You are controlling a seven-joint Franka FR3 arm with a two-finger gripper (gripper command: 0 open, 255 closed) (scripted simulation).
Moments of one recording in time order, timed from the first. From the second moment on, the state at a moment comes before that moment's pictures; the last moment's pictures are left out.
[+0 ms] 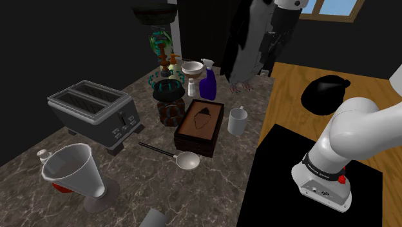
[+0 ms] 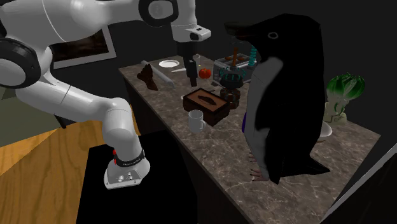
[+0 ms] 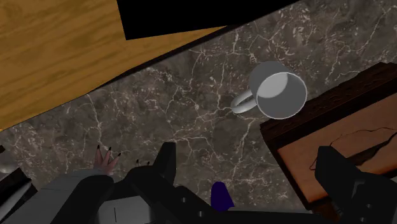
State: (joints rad) arm 0.00 -0.82 -0.01 -2.32 -0.05 1.60 0.14
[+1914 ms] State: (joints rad) arm 0.07 -0.54 0.27 -2.83 0.04 2.46 0.41
